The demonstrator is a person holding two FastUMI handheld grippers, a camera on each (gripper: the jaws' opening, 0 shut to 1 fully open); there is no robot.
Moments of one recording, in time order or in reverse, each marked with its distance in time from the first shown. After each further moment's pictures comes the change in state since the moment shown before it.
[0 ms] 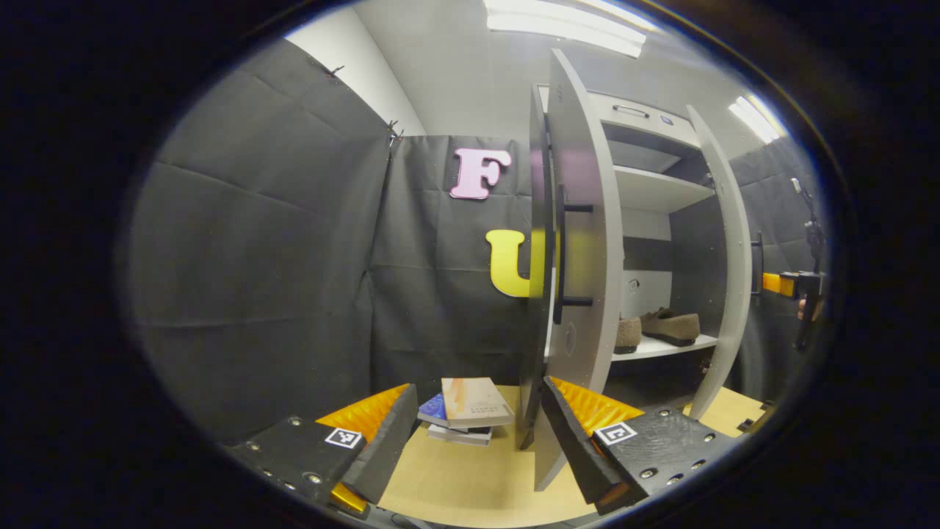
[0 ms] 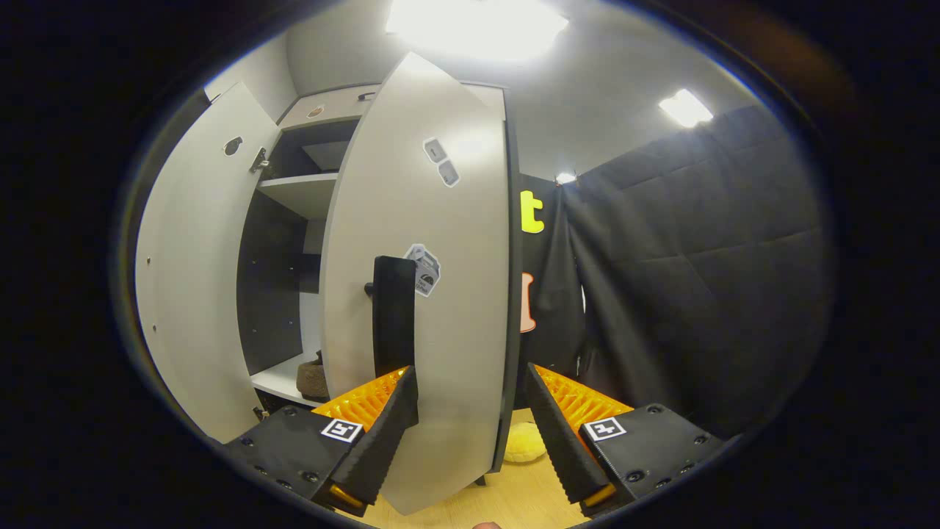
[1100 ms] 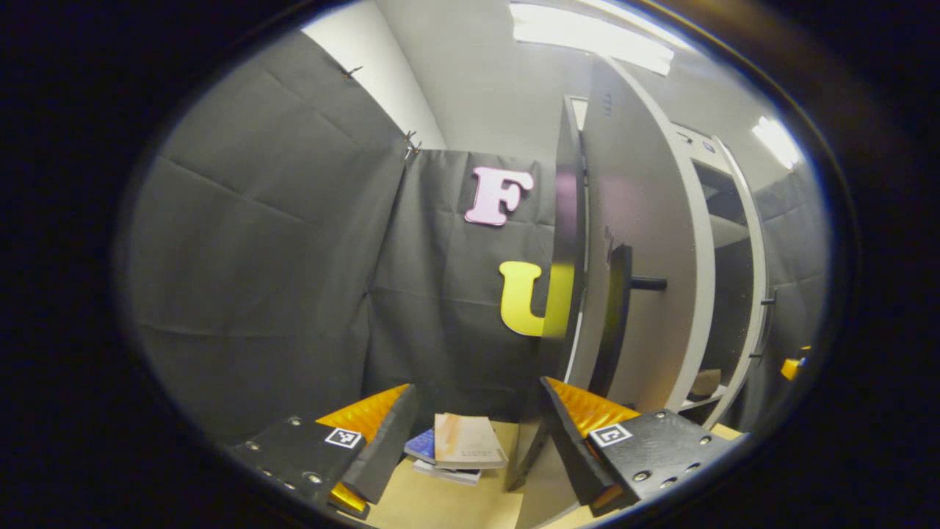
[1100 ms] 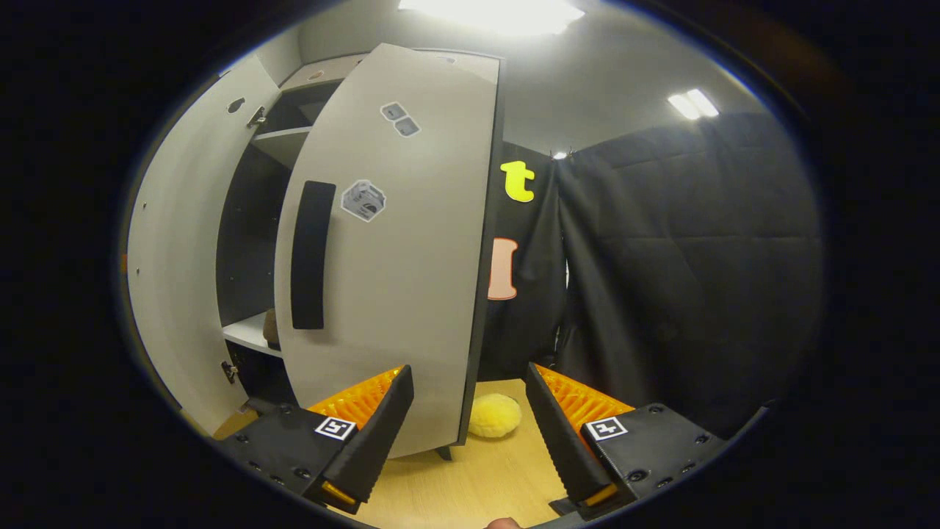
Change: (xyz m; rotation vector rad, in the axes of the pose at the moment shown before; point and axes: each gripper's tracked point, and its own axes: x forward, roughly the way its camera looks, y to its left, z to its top) left arm 0.081 0.001 0.077 -0.043 -0.108 0.074; right arm -0.017 -0.062 -0.060 -0.071 0.134 -0.071
